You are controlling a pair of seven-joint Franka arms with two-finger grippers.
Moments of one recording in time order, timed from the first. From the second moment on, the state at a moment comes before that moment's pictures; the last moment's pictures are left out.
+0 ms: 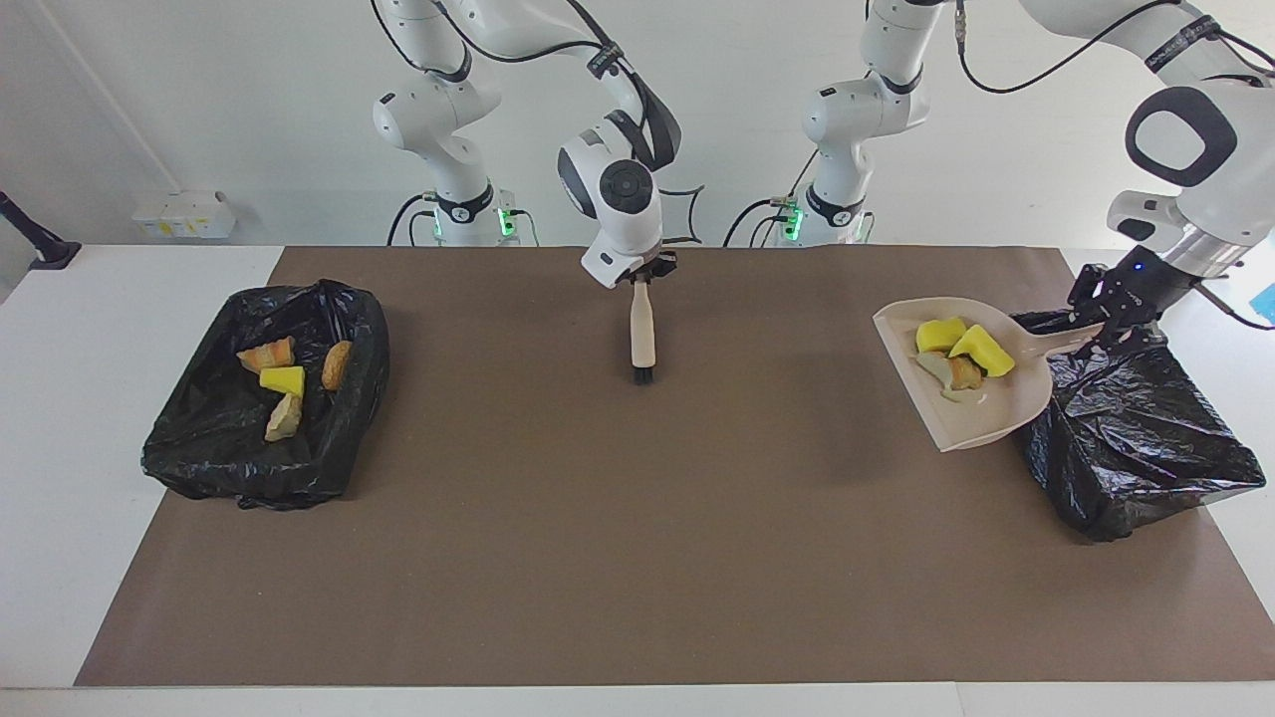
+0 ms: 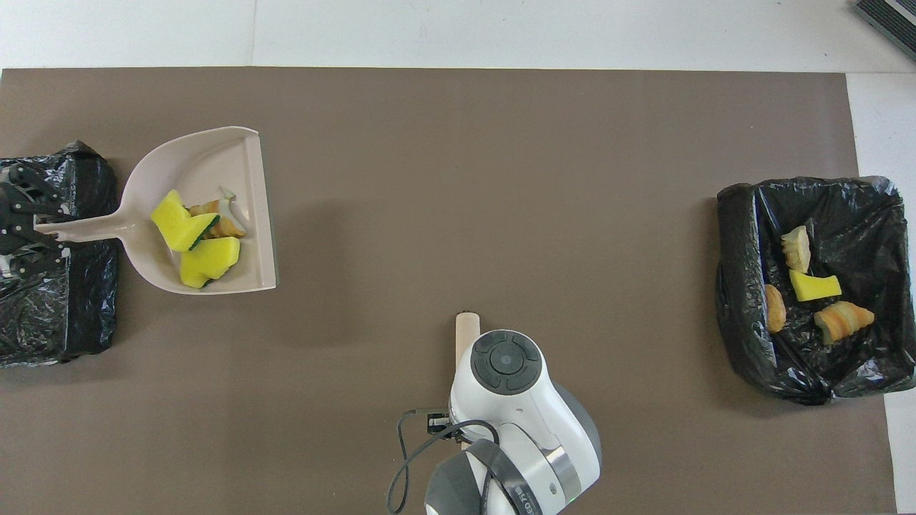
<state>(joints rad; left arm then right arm) 0.26 0.10 0.06 -1.71 -0.12 1.82 1.85 0.73 0.09 0.00 -2.20 0.35 2.01 0.54</state>
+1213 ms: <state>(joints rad) 0.40 0.28 0.03 -1.52 0.58 1.97 1.84 0.58 0.09 -0.01 -2.07 0.22 2.02 0.52</state>
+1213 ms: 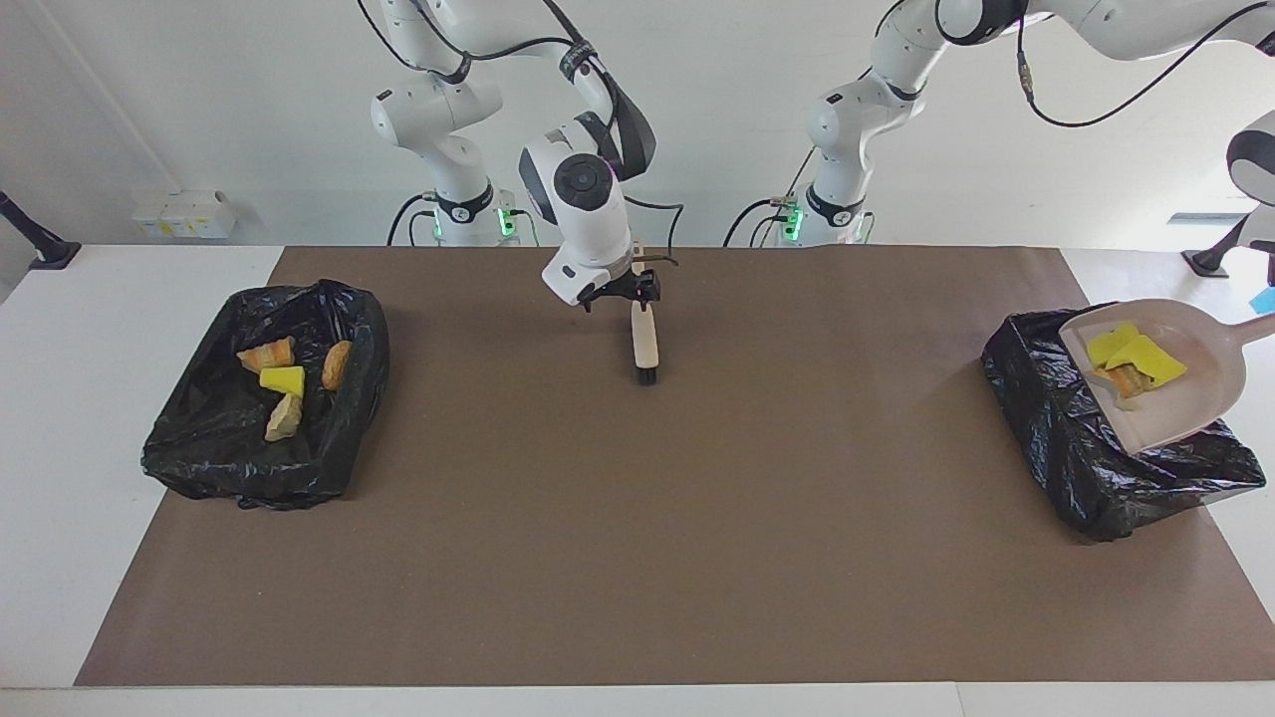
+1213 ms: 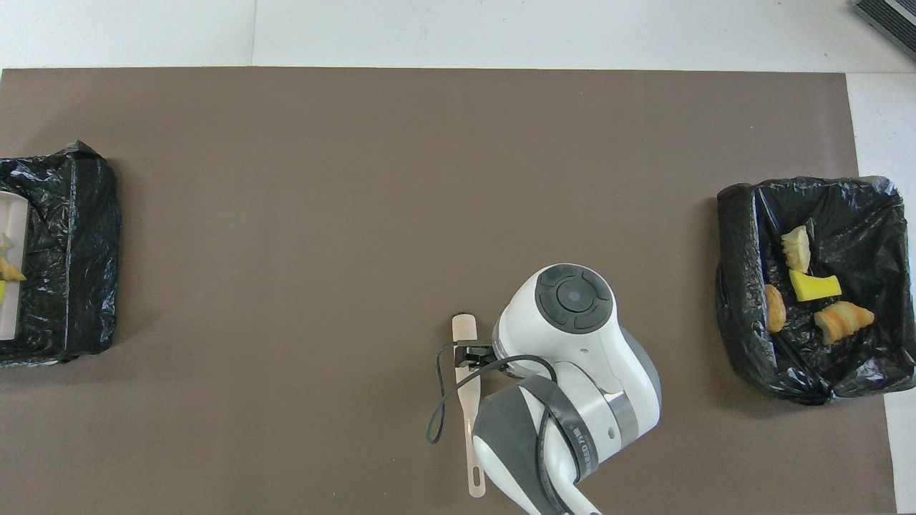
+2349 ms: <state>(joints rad) 0.30 0.14 0.00 -1.52 0.55 1.86 1.69 0.12 0.03 -0.03 -1.73 -0.02 1.78 0.24</state>
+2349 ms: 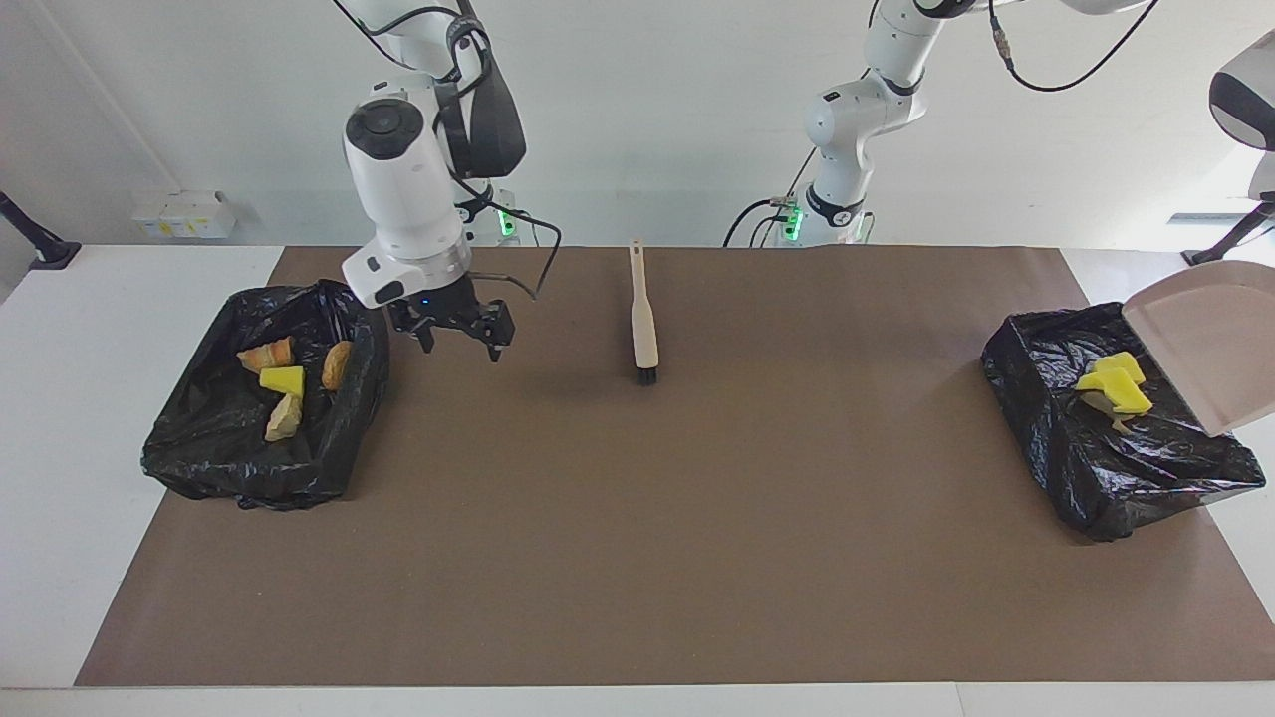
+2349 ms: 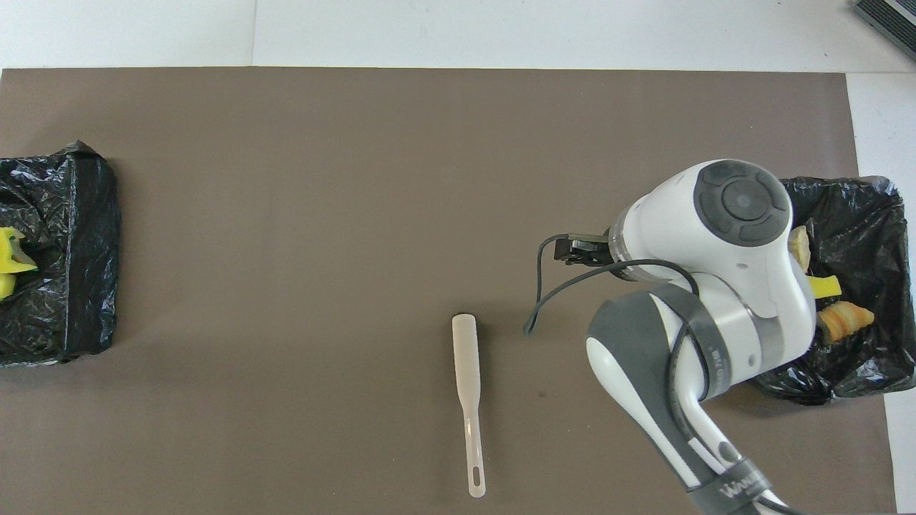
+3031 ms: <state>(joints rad) 0.06 0.07 -0.01 -1.70 0.16 1.76 0.88 0.04 -0.08 -0.11 -1.63 -0.02 1.50 0.08</state>
